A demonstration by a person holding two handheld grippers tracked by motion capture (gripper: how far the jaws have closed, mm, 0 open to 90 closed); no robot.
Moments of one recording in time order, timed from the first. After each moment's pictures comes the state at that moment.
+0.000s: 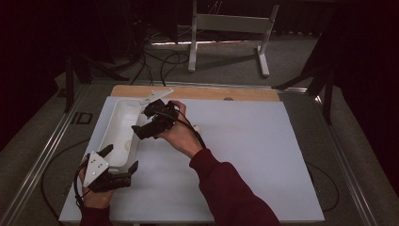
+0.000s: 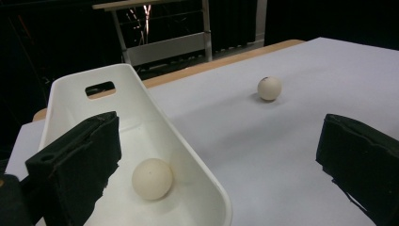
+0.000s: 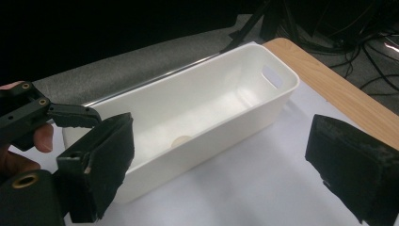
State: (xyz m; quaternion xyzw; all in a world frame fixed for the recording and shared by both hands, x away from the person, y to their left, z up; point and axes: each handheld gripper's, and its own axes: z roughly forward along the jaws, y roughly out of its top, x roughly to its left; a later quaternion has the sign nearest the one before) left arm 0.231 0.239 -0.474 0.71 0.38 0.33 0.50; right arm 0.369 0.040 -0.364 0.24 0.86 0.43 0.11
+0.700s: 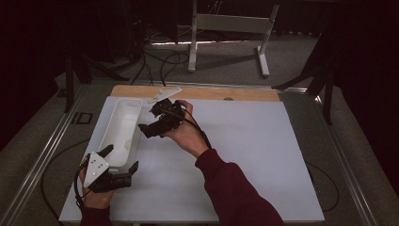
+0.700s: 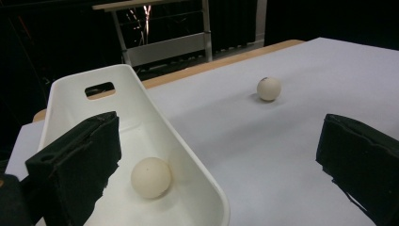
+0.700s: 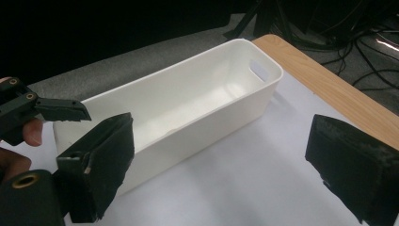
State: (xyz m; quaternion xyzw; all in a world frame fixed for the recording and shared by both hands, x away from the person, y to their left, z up) left arm 0.230 0.239 -0.474 0.70 0.38 0.33 0.50; right arm 0.372 0.023 -0.364 0.26 0.86 0.44 0.12
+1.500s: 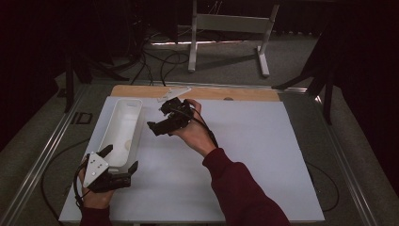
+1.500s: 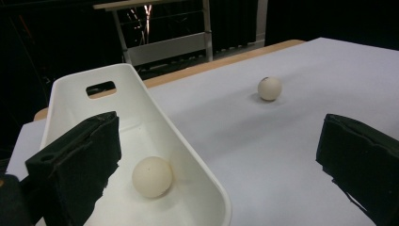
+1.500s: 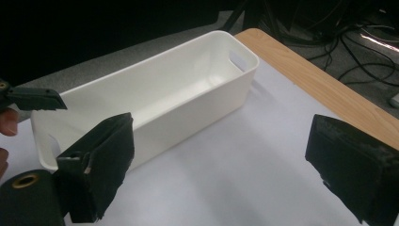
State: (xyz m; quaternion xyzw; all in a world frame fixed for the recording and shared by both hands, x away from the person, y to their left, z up) left arm 0.230 0.240 -0.474 0.70 0.38 0.33 0.50; right arm 0.378 0.002 -0.367 0.27 0.85 0.43 0.13
